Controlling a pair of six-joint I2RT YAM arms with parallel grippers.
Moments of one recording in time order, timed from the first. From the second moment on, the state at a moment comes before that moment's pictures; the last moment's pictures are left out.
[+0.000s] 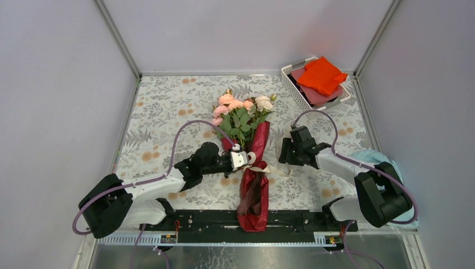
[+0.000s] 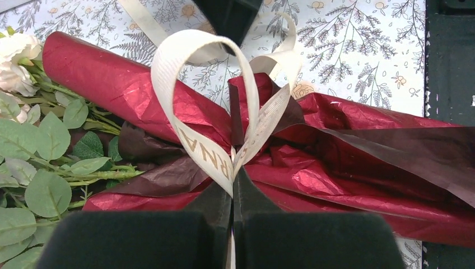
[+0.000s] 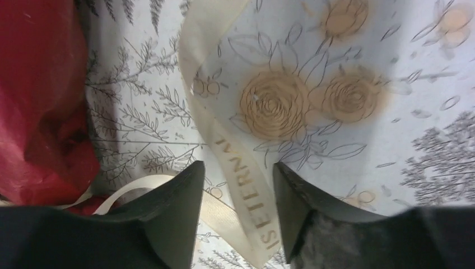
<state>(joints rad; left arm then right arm) -0.84 1.21 0.46 0.36 0.41 0.37 0.46 1.35 0.60 -0.26 0.00 0.54</state>
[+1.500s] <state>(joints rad) -0.85 1.09 0.37 0.37 0.41 0.48 0.55 1.17 0.93 -0.18 -0.56 -0.09</state>
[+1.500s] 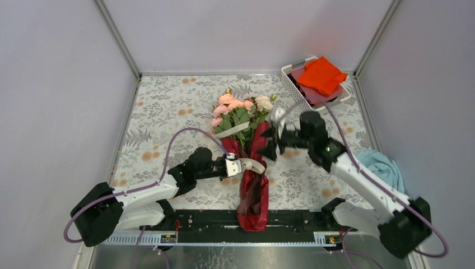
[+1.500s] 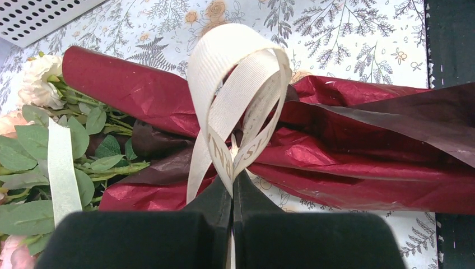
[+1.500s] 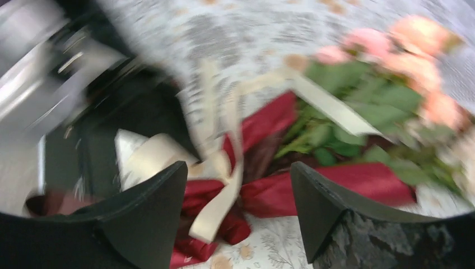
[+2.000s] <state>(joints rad) -0.85 1.10 0.37 0.37 0.41 0.49 0.72 1.11 0.66 0.00 -0.90 -0.61</state>
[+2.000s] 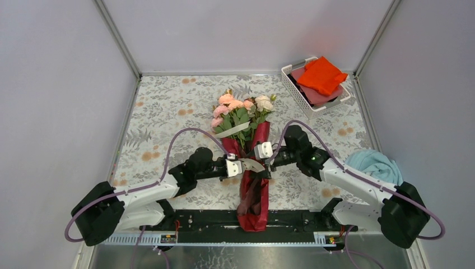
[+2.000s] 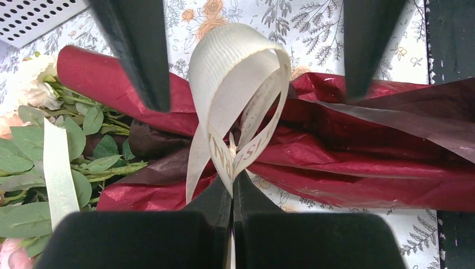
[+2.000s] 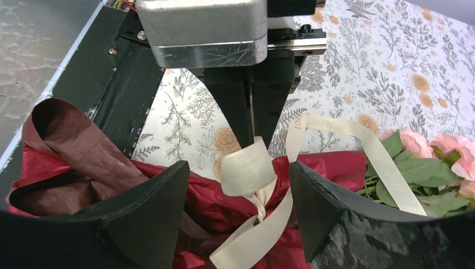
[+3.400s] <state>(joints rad) -0.32 1.77 1.05 -0.40 0.25 0.38 0.75 1.16 0.65 0.08 -0.69 -0.36</state>
